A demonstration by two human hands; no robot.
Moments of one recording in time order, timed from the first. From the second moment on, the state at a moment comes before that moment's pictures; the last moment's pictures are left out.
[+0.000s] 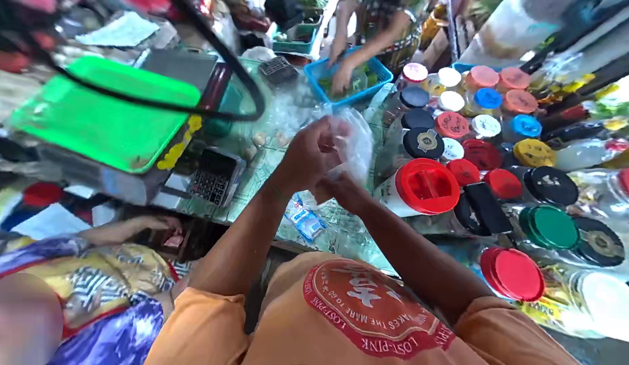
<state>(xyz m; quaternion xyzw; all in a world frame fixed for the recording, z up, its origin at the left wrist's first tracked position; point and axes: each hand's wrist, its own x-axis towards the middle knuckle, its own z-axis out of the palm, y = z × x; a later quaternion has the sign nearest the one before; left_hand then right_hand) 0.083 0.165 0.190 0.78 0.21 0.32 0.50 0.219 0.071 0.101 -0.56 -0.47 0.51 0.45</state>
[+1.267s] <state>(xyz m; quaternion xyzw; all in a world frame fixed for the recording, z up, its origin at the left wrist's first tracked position) 0.011 -0.028 0.113 0.49 0.34 0.44 0.67 0.194 -0.060 0.122 -0.44 -0.50 0.55 0.50</state>
